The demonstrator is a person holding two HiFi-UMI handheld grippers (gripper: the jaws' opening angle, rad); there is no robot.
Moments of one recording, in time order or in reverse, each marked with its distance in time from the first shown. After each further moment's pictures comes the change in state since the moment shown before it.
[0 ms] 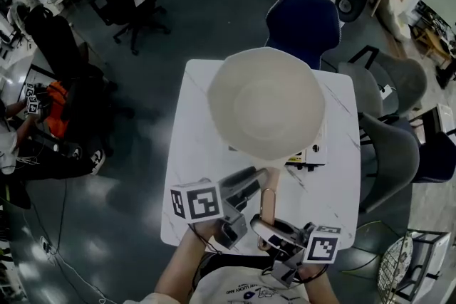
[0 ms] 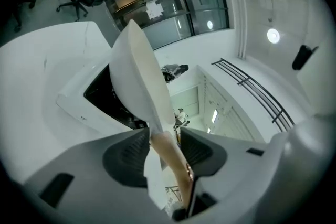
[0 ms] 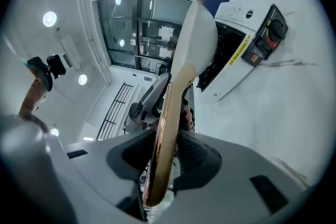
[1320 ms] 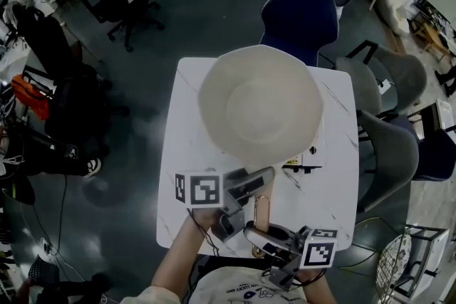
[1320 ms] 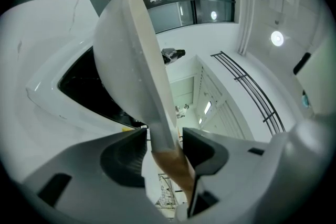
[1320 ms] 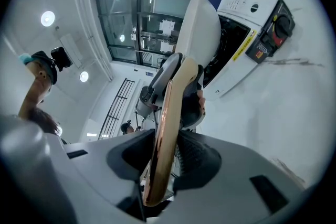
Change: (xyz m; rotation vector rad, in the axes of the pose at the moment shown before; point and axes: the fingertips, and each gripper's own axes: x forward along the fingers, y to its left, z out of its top) left arm 0.037 0.003 -0.001 -0.045 0.153 -0.081; right arm 0.002 0.003 -0.002 0.003 0.068 0.022
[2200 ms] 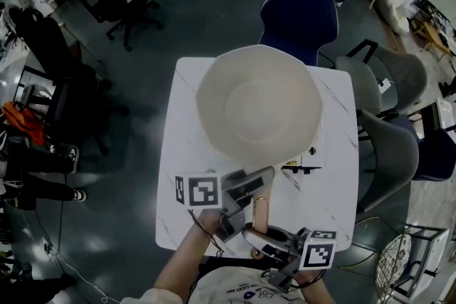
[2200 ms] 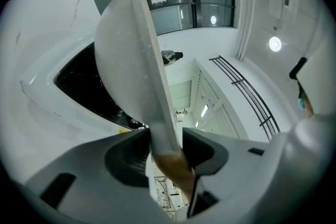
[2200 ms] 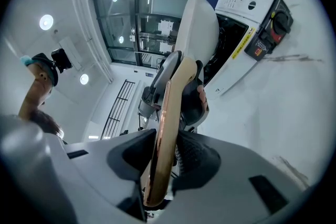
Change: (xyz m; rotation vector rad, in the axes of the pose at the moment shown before) left arm 0.005 0.000 0.003 -0.023 -0.029 -0.039; right arm 0.000 0.001 0.002 0.025 -0.007 0.010
